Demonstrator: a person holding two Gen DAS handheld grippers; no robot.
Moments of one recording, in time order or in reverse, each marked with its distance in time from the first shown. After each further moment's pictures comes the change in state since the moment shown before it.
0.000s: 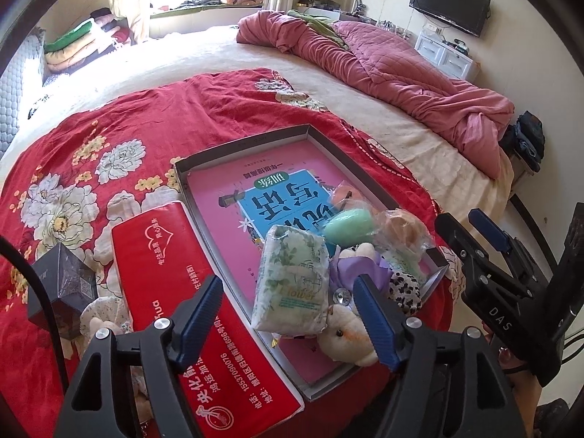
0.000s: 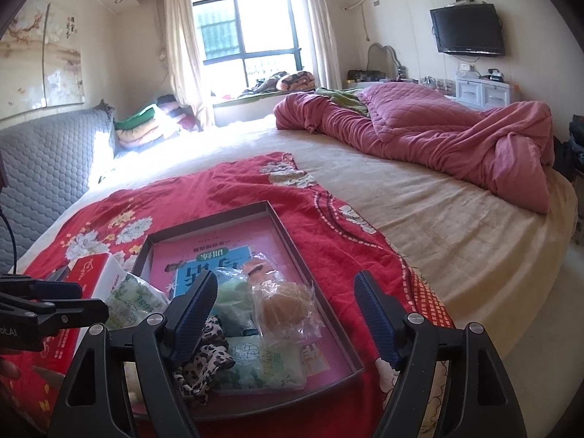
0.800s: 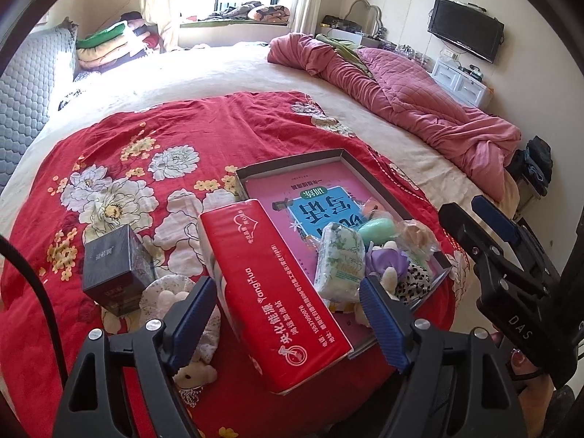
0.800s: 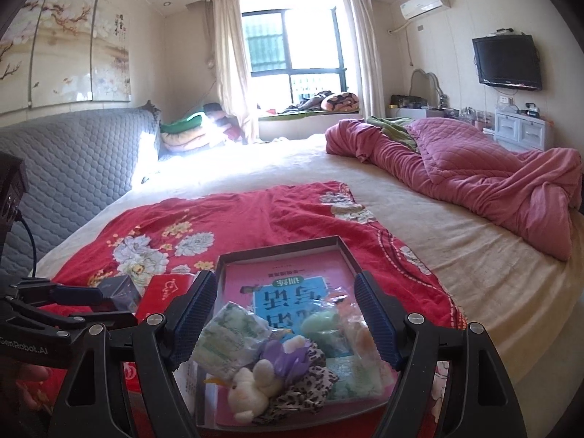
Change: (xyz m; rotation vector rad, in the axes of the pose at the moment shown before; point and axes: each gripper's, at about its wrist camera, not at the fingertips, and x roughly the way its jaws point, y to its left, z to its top) left arm -0.068 0.045 -0.022 -0.070 -0.075 0.049; right arm -0.046 0.083 0.029 -0.112 -0.061 0.148
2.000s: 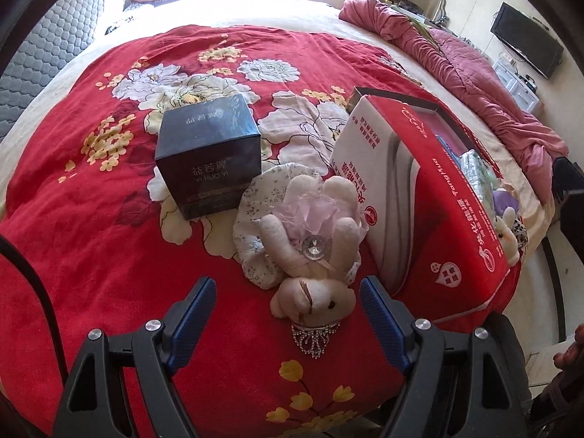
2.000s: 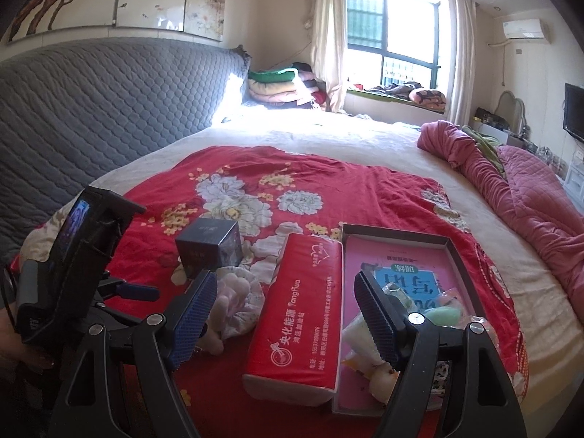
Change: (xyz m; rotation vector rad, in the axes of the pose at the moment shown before) left arm 0.039 0.117 -0.080 -0.188 0.159 0.084; right arm 0.012 0.137 -0.018 -0.264 0.145 0.206
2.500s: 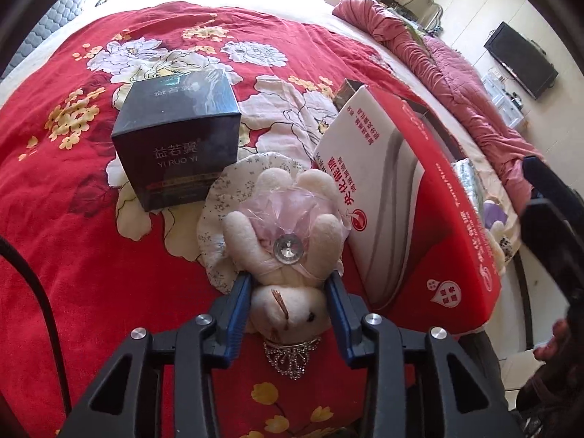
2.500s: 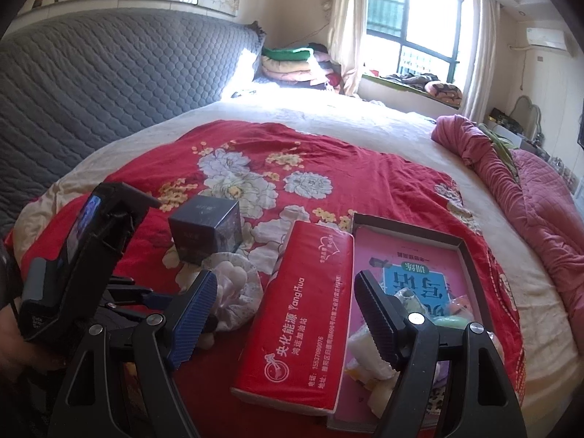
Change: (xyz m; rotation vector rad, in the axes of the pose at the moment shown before) left arm 0.022 0.011 0.004 -0.061 0.026 -0.157; right arm 0.041 0.007 0.008 -0.113 0.105 0.019
